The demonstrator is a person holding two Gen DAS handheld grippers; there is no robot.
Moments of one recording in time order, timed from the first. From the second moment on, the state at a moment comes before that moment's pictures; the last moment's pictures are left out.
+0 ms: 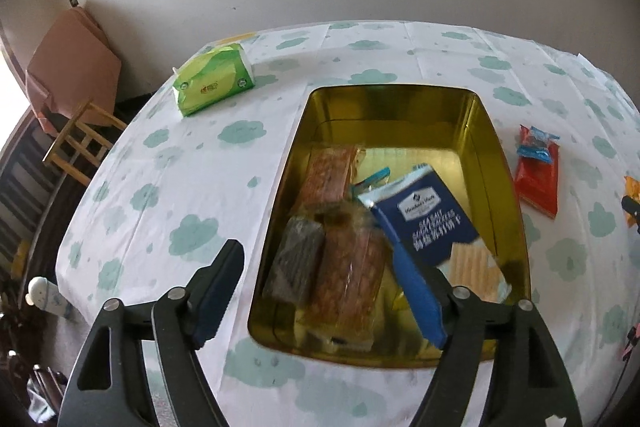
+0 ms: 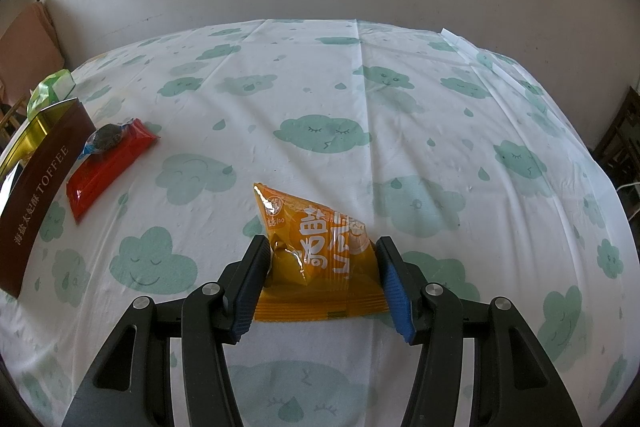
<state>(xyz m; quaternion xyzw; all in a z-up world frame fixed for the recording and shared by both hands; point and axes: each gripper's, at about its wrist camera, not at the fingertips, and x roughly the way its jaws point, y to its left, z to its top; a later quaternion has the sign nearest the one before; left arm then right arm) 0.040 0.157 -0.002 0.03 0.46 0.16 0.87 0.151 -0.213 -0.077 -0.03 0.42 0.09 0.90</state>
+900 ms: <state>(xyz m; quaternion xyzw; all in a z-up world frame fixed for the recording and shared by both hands) 0.003 0.154 -0.005 0.00 0.45 0.14 0.88 0.147 -0.211 -0.073 -0.02 0.42 0.06 0.90</state>
